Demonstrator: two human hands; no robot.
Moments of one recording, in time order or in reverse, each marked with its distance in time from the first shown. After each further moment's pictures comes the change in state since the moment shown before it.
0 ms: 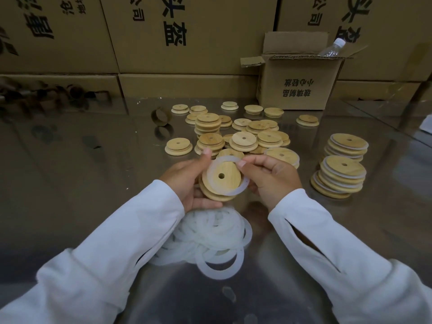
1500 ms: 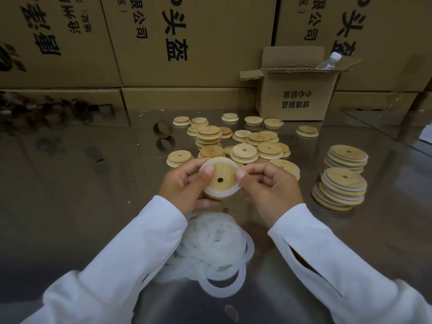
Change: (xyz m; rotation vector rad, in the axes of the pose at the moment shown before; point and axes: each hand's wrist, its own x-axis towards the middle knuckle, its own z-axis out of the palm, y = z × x) left_hand 0.007 -0.012 -0.005 0.058 0.041 0.475; right_hand -0.006 -0.004 0.002 -0.133 -0.008 -0.136
